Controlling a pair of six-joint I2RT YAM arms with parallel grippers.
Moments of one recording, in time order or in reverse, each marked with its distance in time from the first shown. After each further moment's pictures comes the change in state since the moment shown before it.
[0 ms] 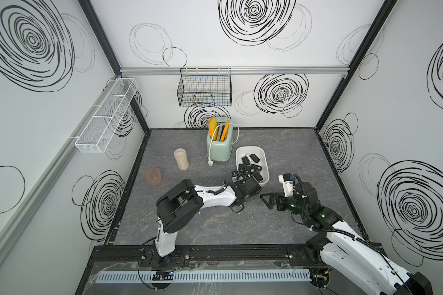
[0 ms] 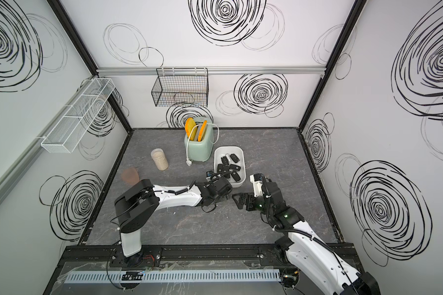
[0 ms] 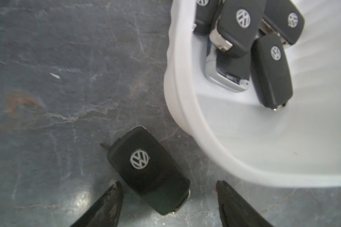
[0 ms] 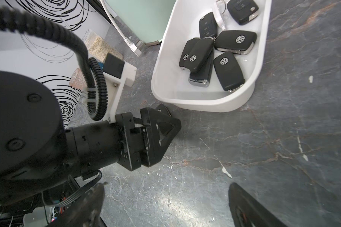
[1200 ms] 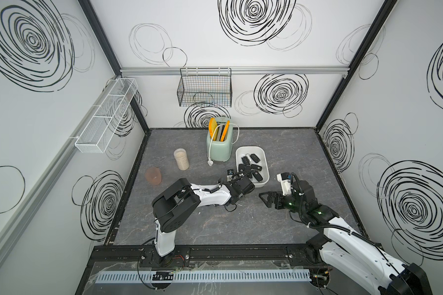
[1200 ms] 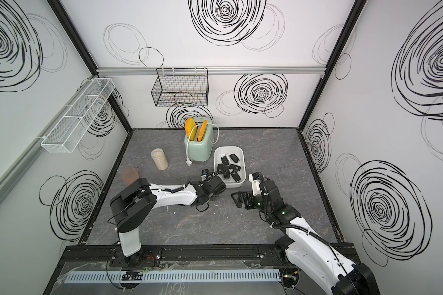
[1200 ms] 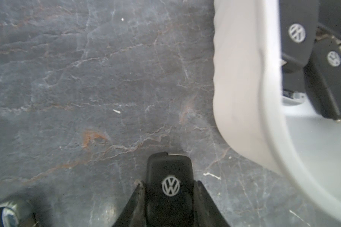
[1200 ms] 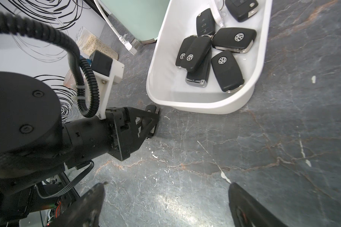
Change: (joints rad) left arm 0.052 -0.035 -0.081 0.011 -0.037 0.156; right arm 0.000 0.071 0.004 0.048 0.006 -0.001
